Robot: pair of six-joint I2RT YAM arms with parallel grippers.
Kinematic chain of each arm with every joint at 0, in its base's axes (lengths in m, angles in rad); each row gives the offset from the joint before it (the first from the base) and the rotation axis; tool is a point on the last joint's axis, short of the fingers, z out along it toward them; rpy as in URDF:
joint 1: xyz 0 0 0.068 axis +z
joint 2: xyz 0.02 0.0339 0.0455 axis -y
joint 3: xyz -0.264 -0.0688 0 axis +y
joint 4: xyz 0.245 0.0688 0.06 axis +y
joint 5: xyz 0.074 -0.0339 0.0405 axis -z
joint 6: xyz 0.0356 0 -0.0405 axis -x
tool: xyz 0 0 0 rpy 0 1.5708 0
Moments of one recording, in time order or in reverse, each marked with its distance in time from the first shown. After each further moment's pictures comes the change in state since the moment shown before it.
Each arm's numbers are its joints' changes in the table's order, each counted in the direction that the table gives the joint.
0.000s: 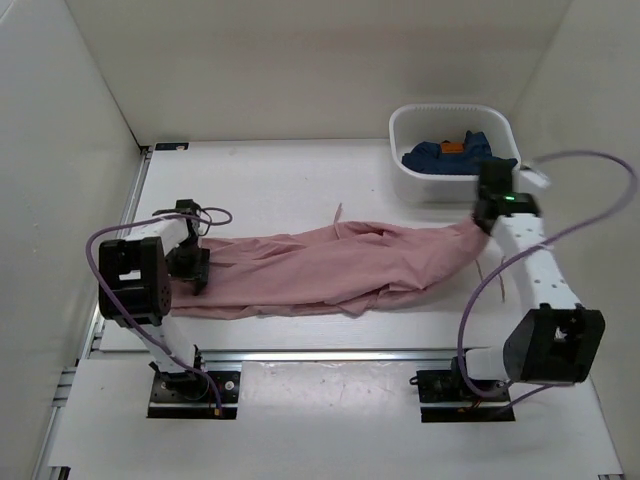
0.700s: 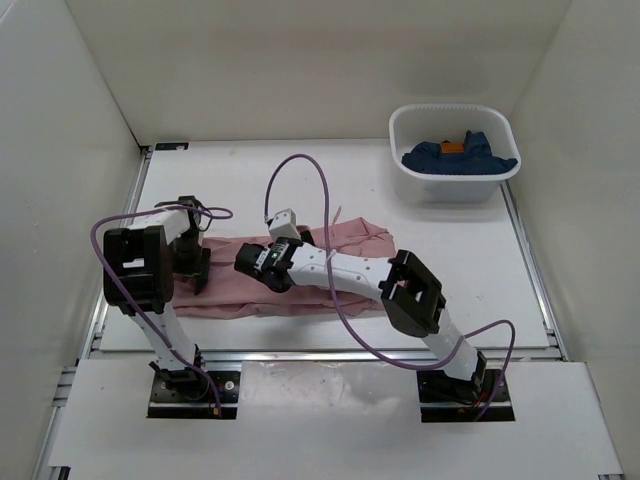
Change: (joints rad) left arm -0.016 -0.108 -0.108 0.104 -0.006 -0.003; right arm 1.384 -0.850 -0.737 0.320 0.471 -0.159
